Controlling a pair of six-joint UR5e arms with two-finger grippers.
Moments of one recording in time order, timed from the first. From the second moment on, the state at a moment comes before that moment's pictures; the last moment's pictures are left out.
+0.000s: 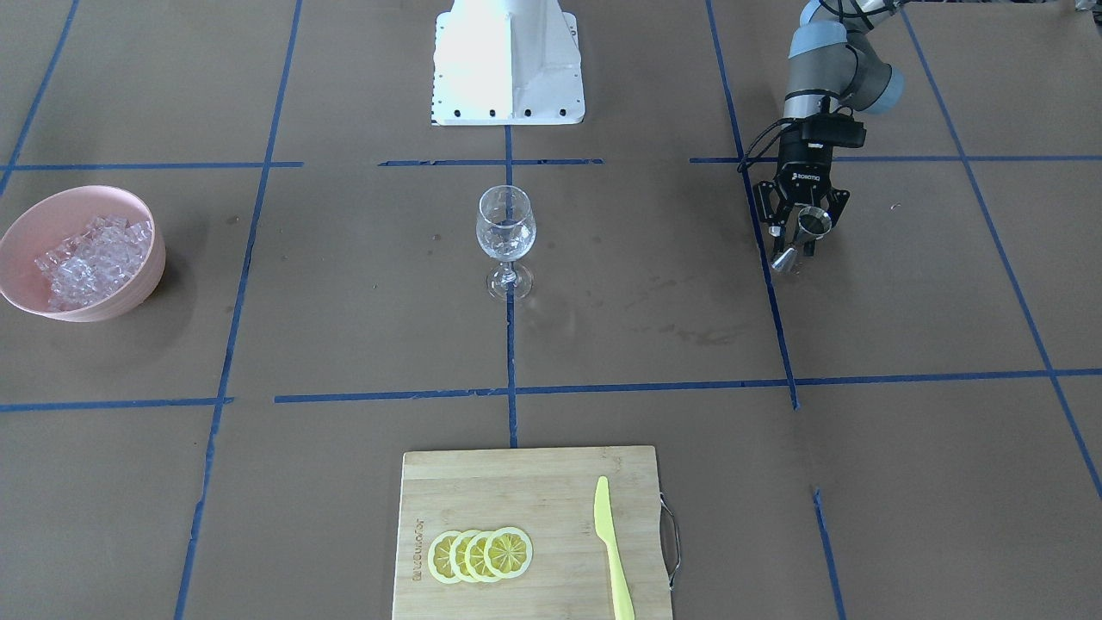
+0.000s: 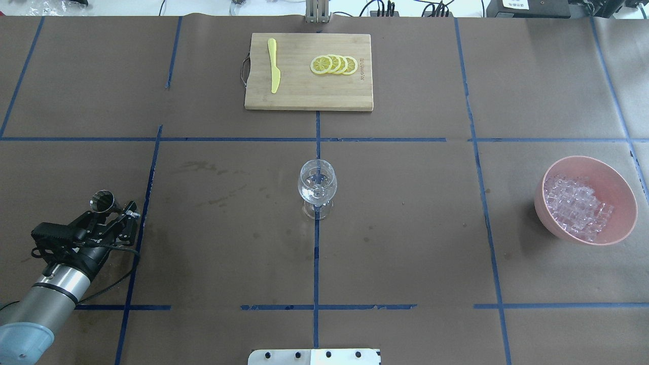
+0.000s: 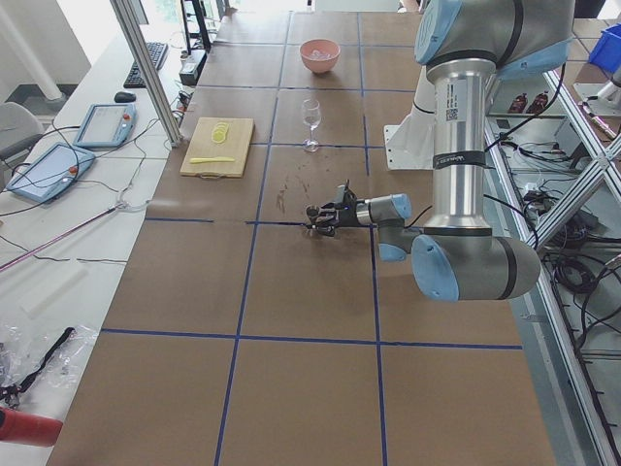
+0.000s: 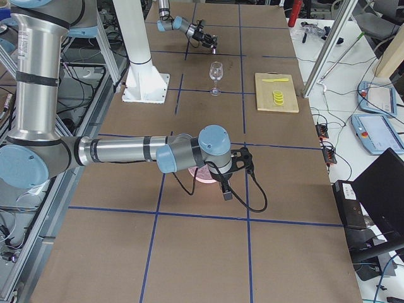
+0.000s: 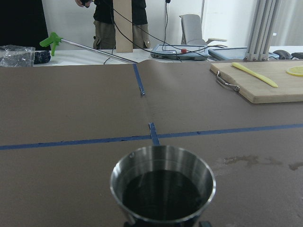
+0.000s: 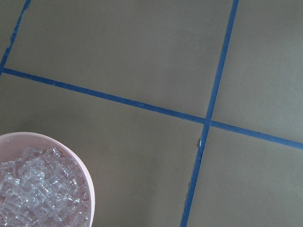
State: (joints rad) left arm -0.14 -1.45 -1.63 -2.82 -0.59 -1.14; right arm 1.55 -1.72 1.80 -1.37 2.39 -0.02
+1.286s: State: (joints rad) left arm -0.14 -1.45 -1.62 -2.82 -0.58 -1.14; right arm 1.55 -1.71 1.80 -1.37 2.39 -0.02
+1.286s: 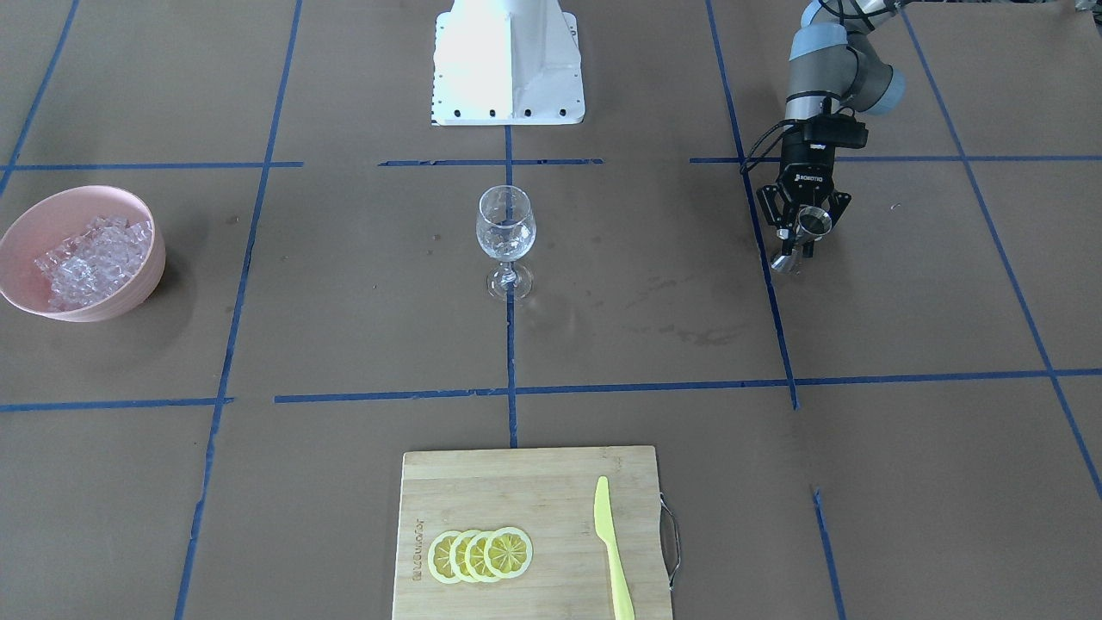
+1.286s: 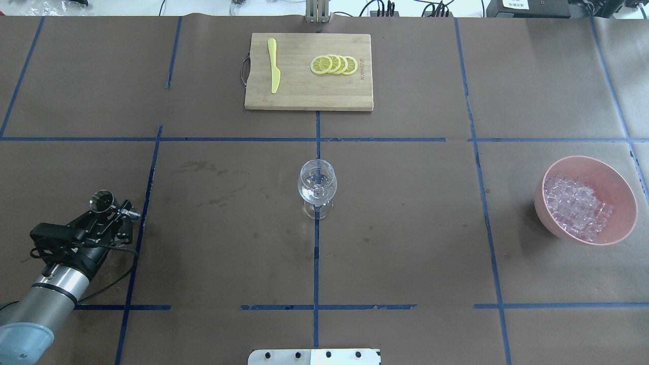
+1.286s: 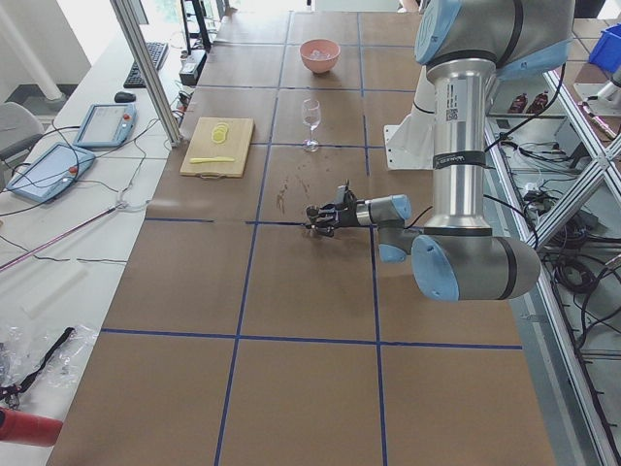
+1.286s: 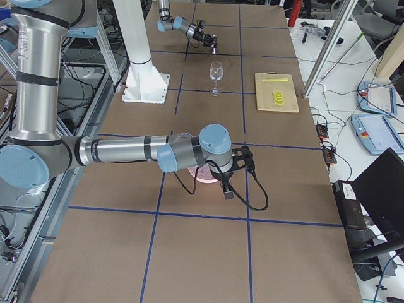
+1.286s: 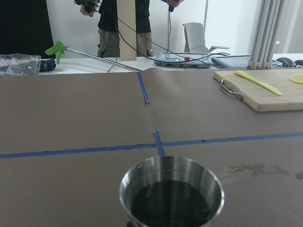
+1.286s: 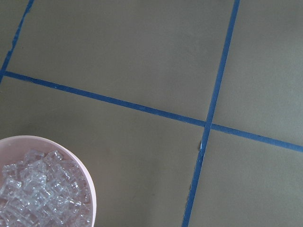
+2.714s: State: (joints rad) left arm -0.16 -1.50 -1.68 -3.13 -0.63 -0.85; right arm 1.55 -1.71 1.81 -1.37 2.39 -0.02
